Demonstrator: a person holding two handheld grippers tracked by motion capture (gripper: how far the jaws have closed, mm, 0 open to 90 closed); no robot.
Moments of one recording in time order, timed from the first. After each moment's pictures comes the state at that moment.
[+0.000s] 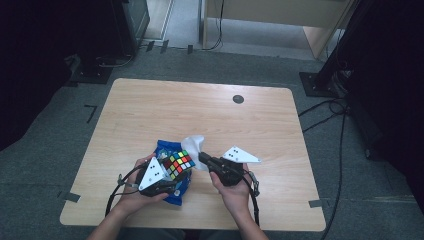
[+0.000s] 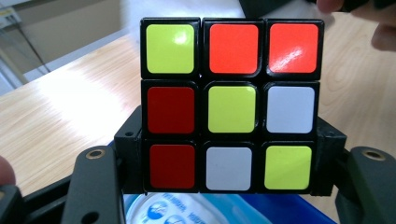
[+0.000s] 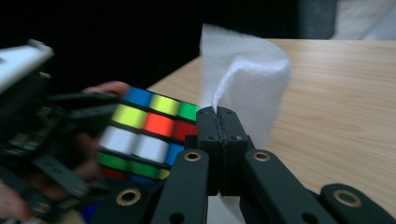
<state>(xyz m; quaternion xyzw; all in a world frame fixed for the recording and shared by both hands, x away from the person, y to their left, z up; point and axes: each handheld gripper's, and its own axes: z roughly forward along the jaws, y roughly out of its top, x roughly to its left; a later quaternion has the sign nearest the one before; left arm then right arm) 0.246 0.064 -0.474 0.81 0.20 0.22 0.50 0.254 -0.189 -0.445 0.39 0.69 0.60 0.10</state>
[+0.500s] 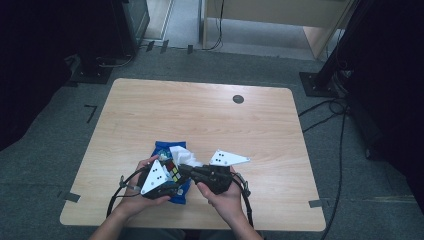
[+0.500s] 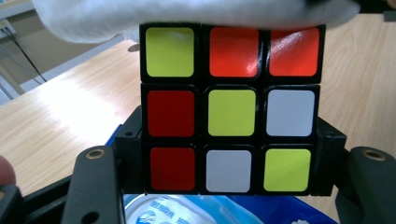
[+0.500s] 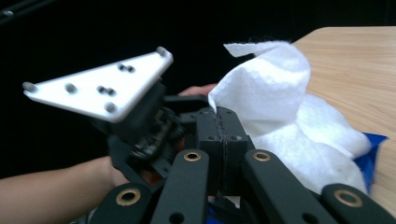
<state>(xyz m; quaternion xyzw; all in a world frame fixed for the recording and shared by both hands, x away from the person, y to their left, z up) 0.242 0.062 -0.471 0.81 0.19 0.23 0.51 0.239 -0.162 -0.427 0.32 0.71 0.62 -0.01</state>
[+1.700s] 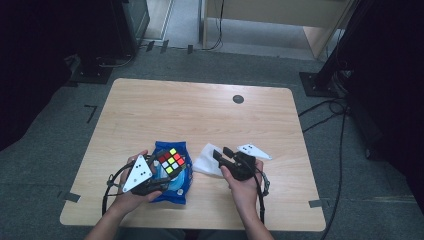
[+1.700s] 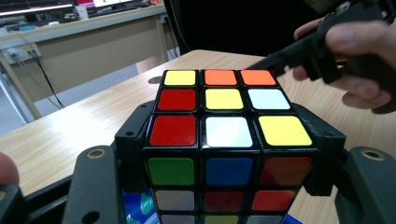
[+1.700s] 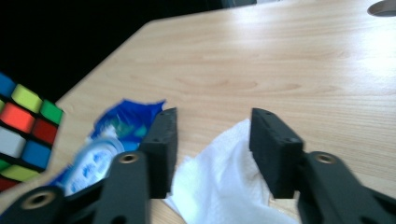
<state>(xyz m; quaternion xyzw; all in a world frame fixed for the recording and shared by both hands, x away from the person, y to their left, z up) 0.244 0.084 -0.455 0.76 0.21 0.24 0.57 0.271 -0.225 -0.462 0.54 0.64 0.53 0.14</state>
